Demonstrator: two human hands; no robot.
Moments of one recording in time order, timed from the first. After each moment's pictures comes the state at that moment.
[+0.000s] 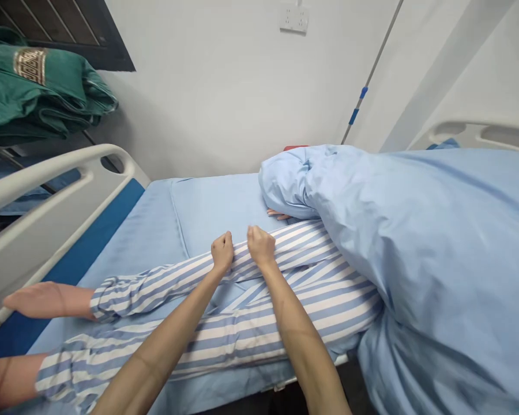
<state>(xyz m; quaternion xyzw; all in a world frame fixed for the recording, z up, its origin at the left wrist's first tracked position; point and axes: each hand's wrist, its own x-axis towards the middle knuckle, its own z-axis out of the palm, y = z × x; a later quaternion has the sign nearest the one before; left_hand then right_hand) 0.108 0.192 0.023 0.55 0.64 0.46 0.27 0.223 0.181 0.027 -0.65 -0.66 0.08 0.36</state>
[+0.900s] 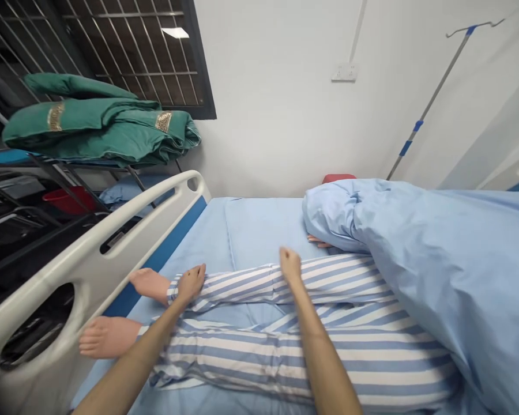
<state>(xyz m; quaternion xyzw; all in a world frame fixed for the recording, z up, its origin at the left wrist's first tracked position) -0.134 0.155 0.020 0.53 0.77 0.33 0.14 0.185 0.191 0.053 -0.60 -0.60 0.24 0.47</state>
